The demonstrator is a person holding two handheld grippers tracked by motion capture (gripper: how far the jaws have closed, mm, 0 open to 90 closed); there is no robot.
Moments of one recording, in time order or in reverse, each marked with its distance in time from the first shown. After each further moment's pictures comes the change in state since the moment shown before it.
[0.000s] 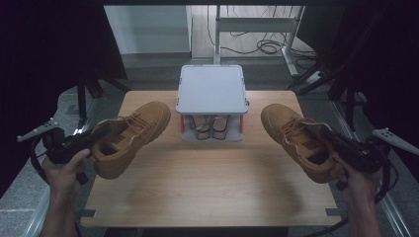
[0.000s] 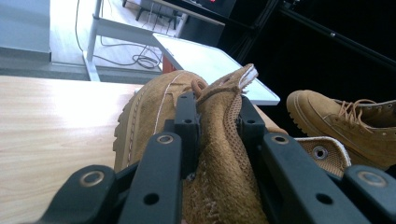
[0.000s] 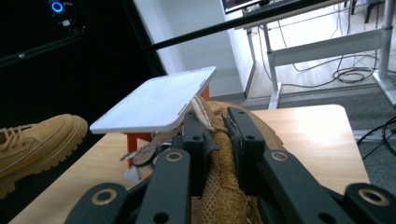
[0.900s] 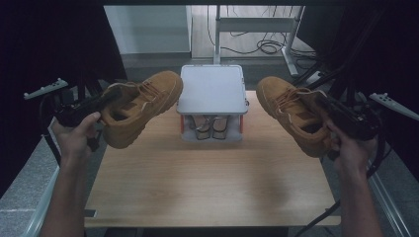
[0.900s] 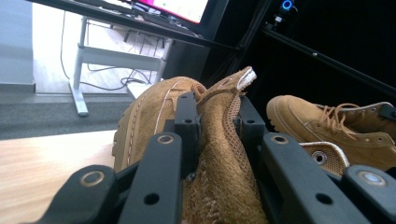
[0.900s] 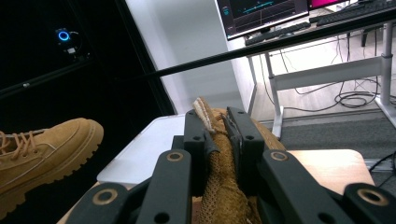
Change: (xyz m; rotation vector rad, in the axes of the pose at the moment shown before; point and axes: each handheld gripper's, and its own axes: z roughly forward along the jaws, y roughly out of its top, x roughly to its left) left arm -0.033 0.077 0.046 -0.050 -0.049 0.053; right arm 0.030 0.060 0.038 -0.075 0.002 -0.005
